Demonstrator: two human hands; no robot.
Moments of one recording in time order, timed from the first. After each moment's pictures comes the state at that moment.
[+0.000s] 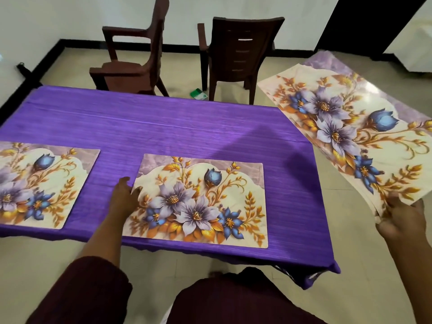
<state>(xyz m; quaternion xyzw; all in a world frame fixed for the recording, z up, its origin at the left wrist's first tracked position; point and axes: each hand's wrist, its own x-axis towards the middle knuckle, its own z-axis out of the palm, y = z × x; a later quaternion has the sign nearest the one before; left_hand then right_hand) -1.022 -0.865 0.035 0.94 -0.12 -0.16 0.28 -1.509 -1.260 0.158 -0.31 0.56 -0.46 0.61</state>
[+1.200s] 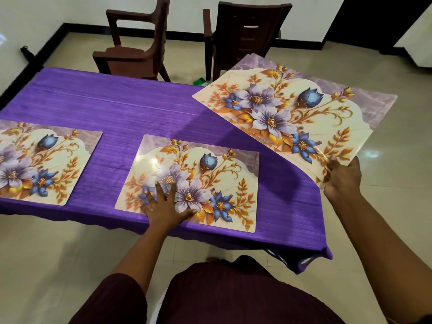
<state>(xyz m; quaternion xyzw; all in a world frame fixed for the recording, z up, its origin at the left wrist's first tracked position) -1.167 -0.889 0.014 0.94 -0.24 -0.24 0.02 -1.401 -1.219 0.171 -0.39 0.56 -0.38 0.62</state>
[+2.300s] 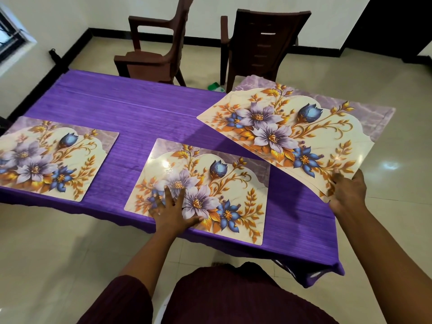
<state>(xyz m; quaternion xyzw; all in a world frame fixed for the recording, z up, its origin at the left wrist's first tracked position) -1.170 -0.880 0.016 0.94 -0.24 -0.24 0.00 -1.396 -1.213 0.156 -0.45 0.57 -0.33 0.60</state>
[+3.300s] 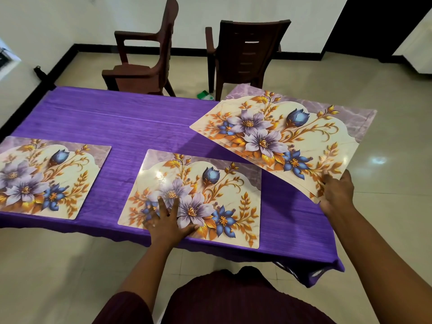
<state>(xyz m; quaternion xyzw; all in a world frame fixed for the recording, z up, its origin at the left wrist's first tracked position) -1.168 -0.874 0.024 0.94 -0.25 -0.23 -0.02 -1.393 -1.203 0.151 -0.44 0.58 -0.34 0.60</state>
